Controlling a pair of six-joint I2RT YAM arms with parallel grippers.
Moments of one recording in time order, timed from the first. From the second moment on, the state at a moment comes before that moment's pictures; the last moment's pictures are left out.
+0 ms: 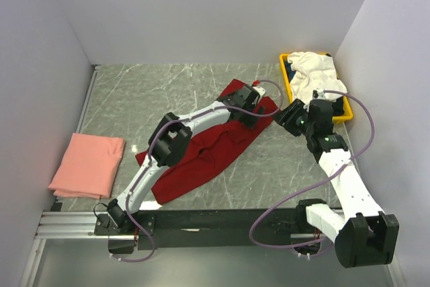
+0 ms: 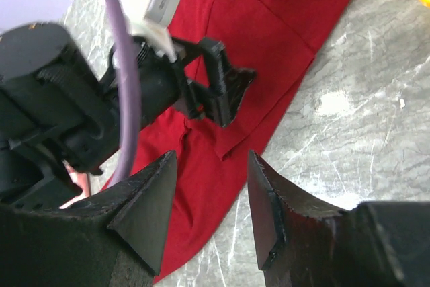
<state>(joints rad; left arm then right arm) -0.82 2.45 2.06 -0.44 -0.18 -0.06 0.05 1.00 0.76 -0.29 -0.21 0.71</state>
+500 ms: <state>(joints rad) -0.67 2.60 2.33 -0.59 -0.16 -0.28 0.05 1.09 0.77 -0.28 -0.29 0.70</state>
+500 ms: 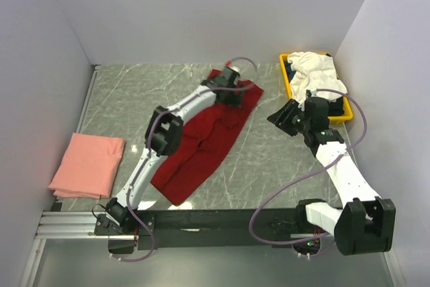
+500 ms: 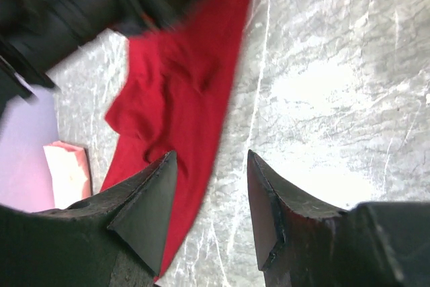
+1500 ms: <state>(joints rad) -0.27 2.38 2.10 -0.43 0.03 -0.67 0.67 1.51 0.92 -0.27 -0.19 0.65</state>
